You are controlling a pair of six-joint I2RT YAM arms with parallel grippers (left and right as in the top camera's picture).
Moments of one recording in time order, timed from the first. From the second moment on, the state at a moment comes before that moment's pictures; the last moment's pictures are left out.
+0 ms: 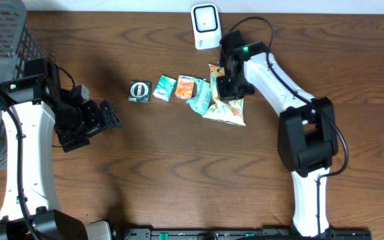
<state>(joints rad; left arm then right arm) 0.24 1.50 1.38 -1.45 0.36 -0.15 0.38 2.26 1.83 -1.06 -0.09 0.22</state>
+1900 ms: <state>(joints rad) 0.24 1.50 1.38 -1.45 0.36 -0.15 0.41 2.11 1.57 -0.86 0.09 0.35</state>
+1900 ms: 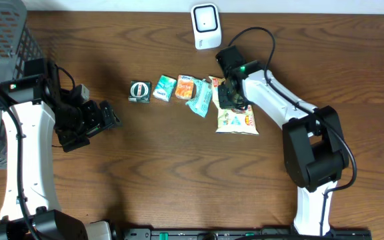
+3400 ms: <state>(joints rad) 0.24 1.50 1.38 -1.45 0.36 -0.15 0.42 2.05 1.69 -1.12 0.04 0.21</state>
